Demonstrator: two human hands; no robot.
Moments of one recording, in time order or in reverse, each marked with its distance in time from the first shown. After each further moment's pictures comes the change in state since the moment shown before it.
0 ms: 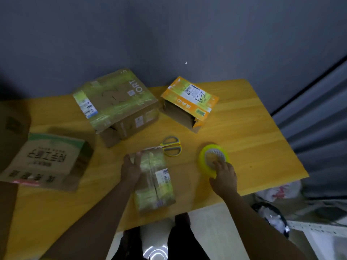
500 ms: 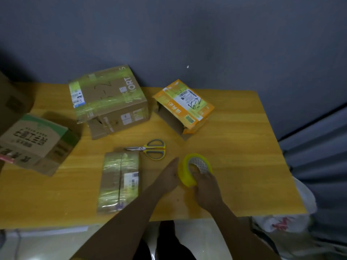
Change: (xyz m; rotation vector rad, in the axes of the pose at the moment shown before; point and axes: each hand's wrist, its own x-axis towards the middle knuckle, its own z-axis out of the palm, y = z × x) left_hand -0.069 0.074 0.156 0.277 -0.381 0.528; right_hand 0.051 0.059 -0.006 -0.005 0.009 -0.647
